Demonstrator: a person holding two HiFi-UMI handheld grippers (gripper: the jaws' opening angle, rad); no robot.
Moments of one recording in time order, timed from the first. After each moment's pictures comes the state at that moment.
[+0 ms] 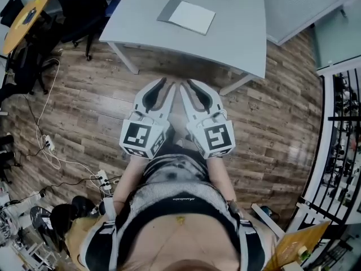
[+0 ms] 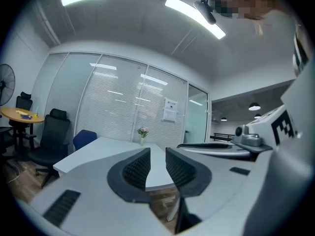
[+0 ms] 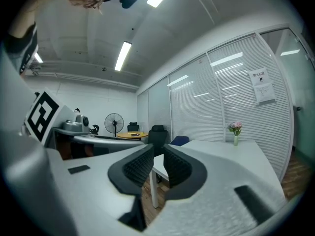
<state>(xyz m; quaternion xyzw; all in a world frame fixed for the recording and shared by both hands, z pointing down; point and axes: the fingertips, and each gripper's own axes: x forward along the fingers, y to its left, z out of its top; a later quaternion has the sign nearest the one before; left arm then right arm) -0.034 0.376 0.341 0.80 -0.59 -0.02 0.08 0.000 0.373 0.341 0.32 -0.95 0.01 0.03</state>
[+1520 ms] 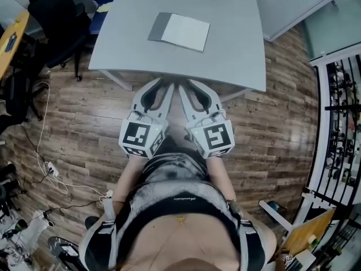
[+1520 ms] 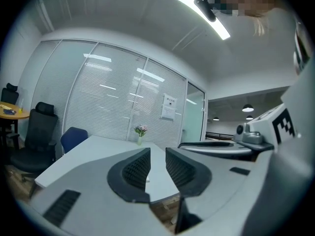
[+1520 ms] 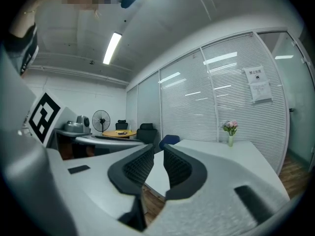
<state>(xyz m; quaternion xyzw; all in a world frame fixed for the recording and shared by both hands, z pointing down) -0.095 0.237 0.358 0.83 -0.54 -0.01 0.09 -0.060 0.240 0.355 0.38 -0.92 0.03 0.05</state>
